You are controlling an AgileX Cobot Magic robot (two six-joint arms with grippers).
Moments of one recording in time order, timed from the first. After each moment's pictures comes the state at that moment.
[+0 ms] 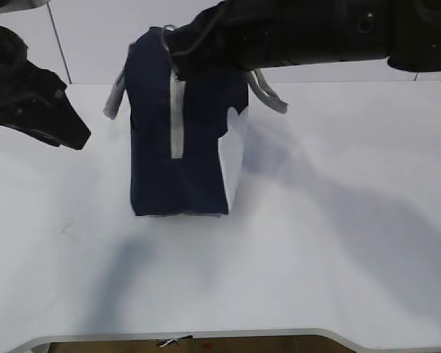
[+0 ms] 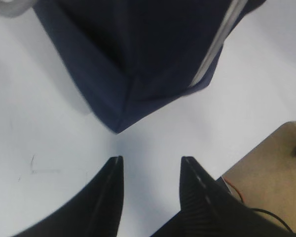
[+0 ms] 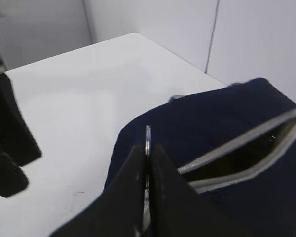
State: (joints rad) left arm -0.34 1.46 -1.23 -0.38 1.00 0.27; right arm 0.55 1.63 -1.25 -1.63 -0.26 1.48
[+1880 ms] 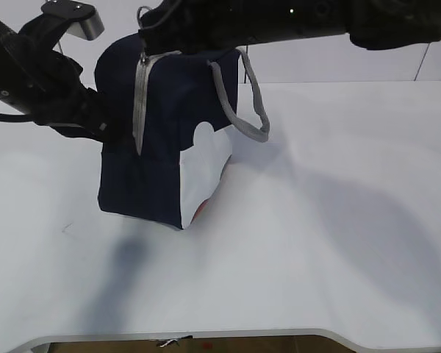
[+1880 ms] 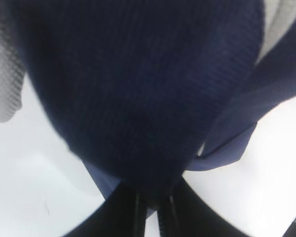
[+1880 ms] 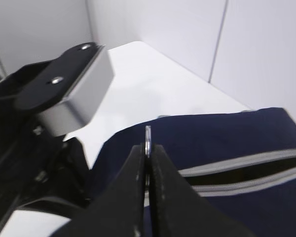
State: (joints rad) left arm -0.35 1.63 -1.21 -0.50 0.71 0.67; right arm 0.57 1.71 -1.40 -1.84 -0.24 1.72
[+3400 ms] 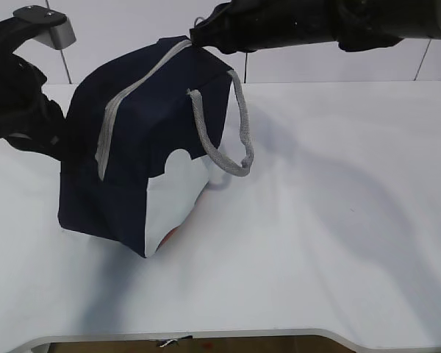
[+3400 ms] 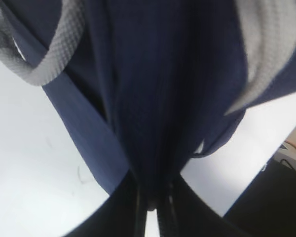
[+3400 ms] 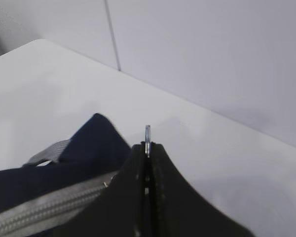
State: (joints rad) left arm -0.30 1.56 -1.21 -0.38 0.93 0.64; right arm 0.40 1.95 -1.59 -1.83 -0.22 1.77
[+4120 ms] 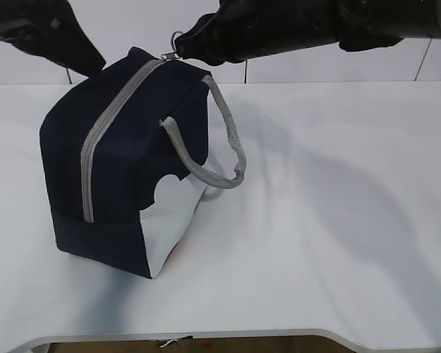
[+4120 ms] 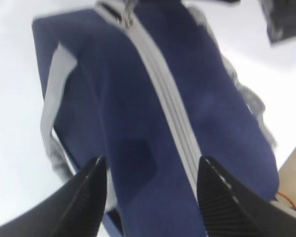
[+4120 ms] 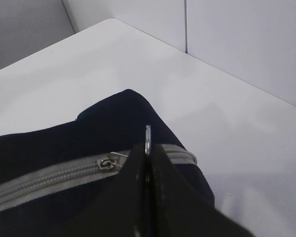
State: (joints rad) left arm -0.30 1.57 -1.49 -0.43 1.05 0.55; right arm 0.40 1.95 -1.59 -1.84 -0.42 1.78
